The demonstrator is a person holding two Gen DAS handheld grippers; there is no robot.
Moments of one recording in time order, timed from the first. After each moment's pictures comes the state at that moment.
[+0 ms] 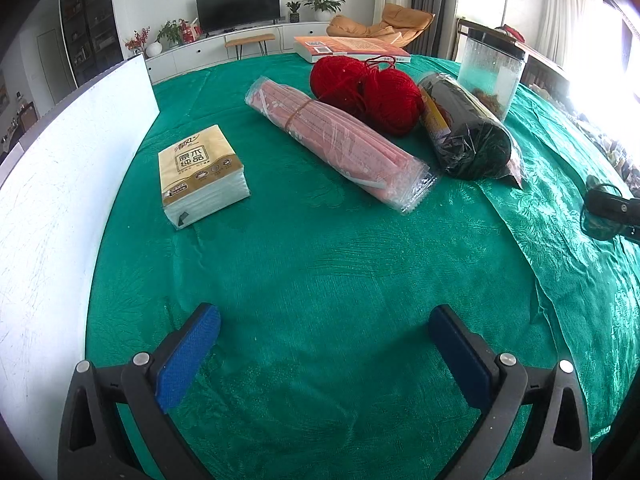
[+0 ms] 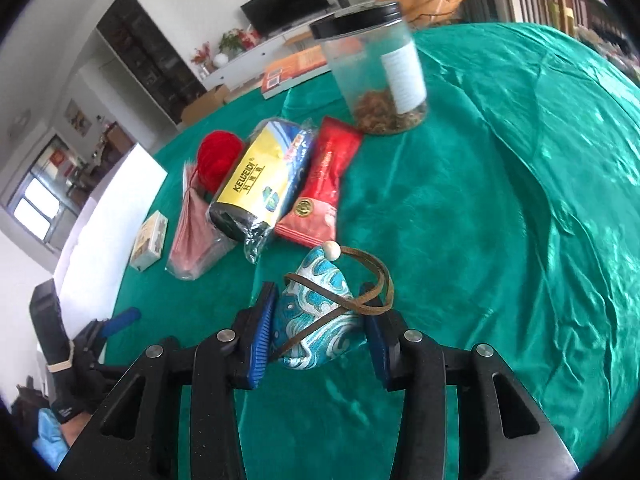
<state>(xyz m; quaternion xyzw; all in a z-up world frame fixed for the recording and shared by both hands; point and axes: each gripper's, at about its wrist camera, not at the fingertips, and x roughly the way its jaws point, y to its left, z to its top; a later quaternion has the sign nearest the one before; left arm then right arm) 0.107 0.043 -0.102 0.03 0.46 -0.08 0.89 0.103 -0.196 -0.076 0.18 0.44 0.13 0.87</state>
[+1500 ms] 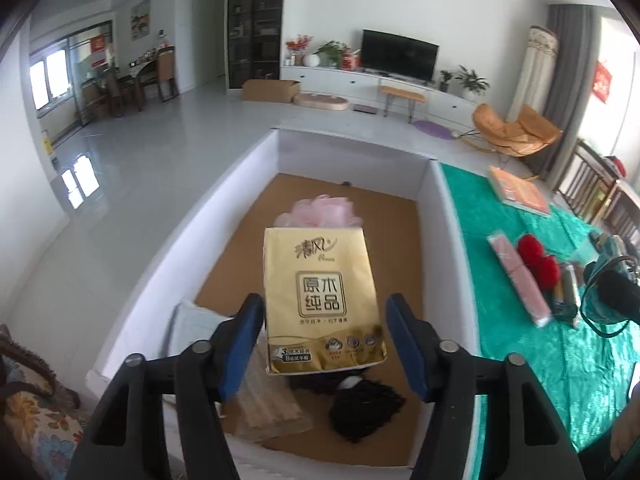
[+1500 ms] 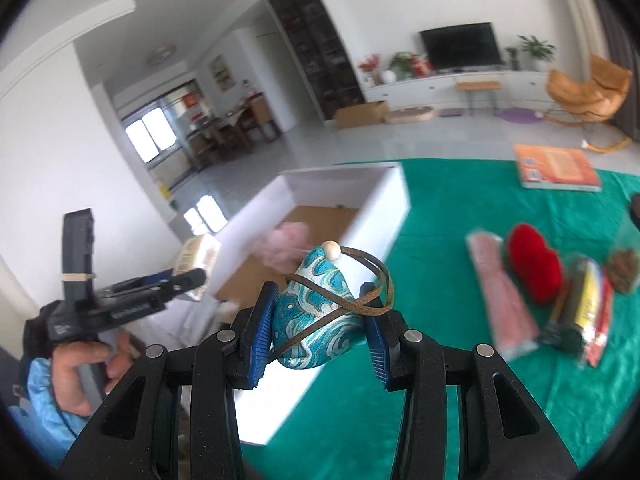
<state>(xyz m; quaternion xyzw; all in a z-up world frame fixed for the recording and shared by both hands) 0.001 0.315 0.053 -0.10 0.38 0.16 0.91 0.065 0.104 0.082 0.06 0.35 0.42 0.83</state>
